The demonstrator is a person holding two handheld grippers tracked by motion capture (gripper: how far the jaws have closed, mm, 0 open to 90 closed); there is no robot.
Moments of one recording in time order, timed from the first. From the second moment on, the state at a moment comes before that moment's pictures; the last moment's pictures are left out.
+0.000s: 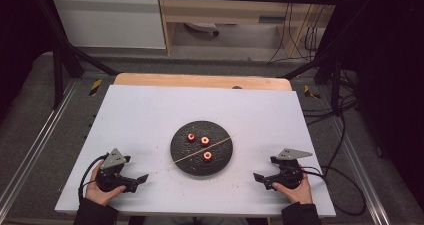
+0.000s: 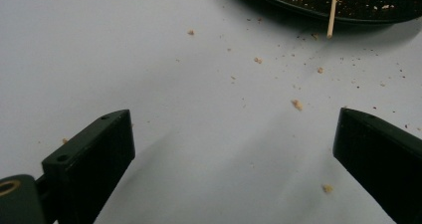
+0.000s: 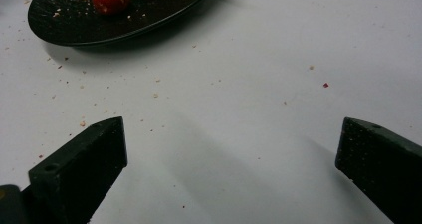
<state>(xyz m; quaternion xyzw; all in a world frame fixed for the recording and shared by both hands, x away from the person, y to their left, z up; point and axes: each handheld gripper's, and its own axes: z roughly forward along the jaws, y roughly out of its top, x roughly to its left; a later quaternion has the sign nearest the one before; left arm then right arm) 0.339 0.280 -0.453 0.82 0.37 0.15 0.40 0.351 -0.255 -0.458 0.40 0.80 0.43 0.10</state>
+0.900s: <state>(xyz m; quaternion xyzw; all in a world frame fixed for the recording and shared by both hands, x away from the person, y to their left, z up) 0.341 0.265 -0.444 0.83 0.36 0.15 0.40 0.351 -0.254 -0.454 0.39 0.81 0.43 0.10</state>
